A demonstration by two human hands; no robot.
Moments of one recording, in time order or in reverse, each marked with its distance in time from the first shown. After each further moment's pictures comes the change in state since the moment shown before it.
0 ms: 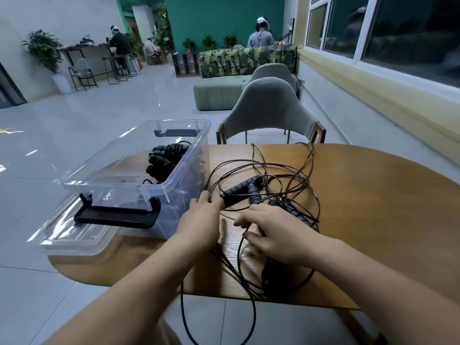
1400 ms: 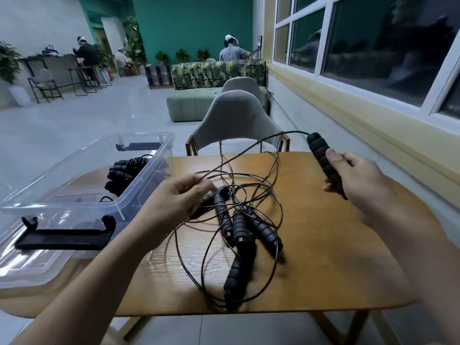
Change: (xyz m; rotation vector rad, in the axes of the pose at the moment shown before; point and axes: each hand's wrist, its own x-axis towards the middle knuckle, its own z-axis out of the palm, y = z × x) left_hand -0.012 0.043 -0.072 -1.113 0.060 0.225; right_hand -0.085 0.073 -0.148 0.644 0.821 0.704
